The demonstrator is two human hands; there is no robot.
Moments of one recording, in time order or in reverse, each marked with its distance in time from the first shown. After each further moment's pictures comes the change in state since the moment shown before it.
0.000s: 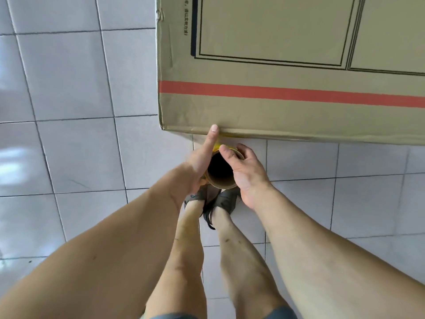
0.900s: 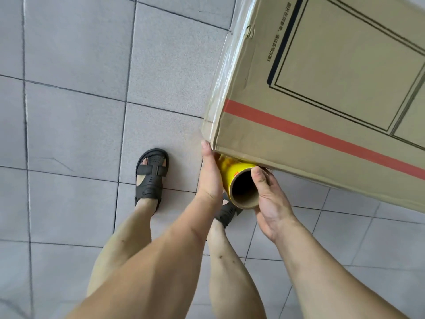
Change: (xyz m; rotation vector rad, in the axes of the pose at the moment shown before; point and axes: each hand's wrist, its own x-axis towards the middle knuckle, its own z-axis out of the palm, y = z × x) left_hand 0.027 -0.010 -0.034 -0.710 0.049 0.182; right_hand -0.001 -0.018 0.048 -0.036 0.034 0.029
